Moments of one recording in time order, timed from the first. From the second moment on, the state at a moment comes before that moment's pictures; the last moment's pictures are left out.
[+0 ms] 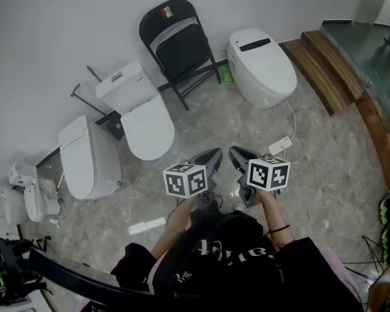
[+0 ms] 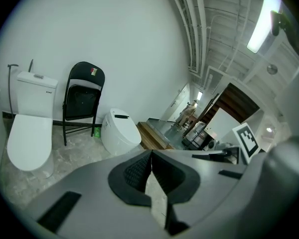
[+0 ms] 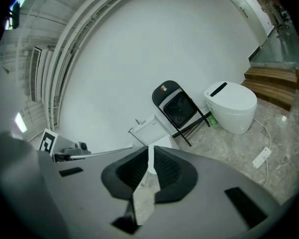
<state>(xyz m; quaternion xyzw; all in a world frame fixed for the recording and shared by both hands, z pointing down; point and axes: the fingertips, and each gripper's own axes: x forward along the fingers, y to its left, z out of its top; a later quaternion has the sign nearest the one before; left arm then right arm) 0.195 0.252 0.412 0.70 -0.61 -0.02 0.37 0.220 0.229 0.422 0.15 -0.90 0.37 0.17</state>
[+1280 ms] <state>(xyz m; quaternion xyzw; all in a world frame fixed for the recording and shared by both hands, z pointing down) 0.232 0.294 0.428 0.65 -0.65 -0.05 0.39 0.250 0.256 0.423 0.11 -0.91 0.34 0.20</state>
